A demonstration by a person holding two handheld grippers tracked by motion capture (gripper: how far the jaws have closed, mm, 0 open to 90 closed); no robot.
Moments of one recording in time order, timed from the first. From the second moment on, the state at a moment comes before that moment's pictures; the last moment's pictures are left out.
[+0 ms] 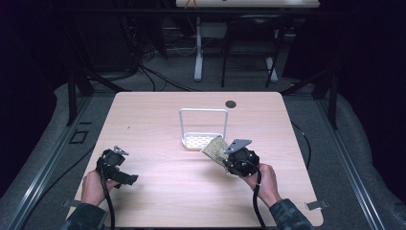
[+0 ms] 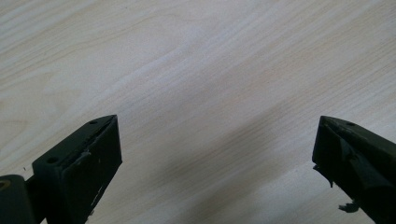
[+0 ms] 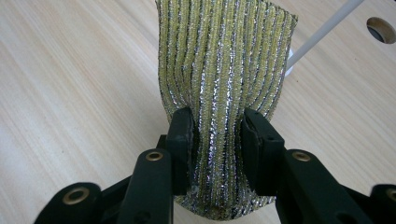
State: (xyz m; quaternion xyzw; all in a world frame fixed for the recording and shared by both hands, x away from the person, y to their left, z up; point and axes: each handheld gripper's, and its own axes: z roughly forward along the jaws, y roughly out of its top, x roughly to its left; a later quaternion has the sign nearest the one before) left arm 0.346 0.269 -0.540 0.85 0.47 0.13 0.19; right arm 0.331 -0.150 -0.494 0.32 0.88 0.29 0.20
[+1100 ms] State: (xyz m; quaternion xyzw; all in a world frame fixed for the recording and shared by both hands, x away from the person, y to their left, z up) left arm 0.345 0.270 -0.539 0.85 0.47 0.13 0.19; right arm 0.359 -0.109 -0.495 0.32 0.87 0.30 0.23
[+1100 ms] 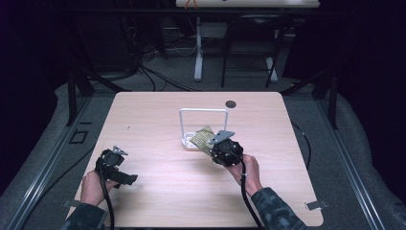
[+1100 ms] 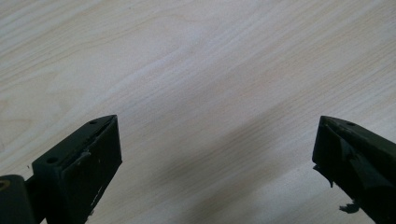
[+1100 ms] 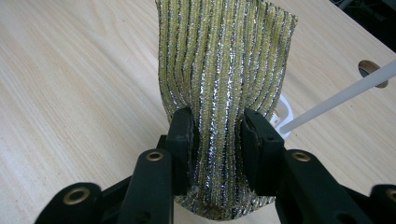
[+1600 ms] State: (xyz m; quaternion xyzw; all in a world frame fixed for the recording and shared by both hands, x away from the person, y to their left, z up) left arm 0.345 0.268 -0.539 0.86 0.47 0.13 0.19; right arm 0.380 -0.094 -0.504 0.34 0.86 0.28 0.25
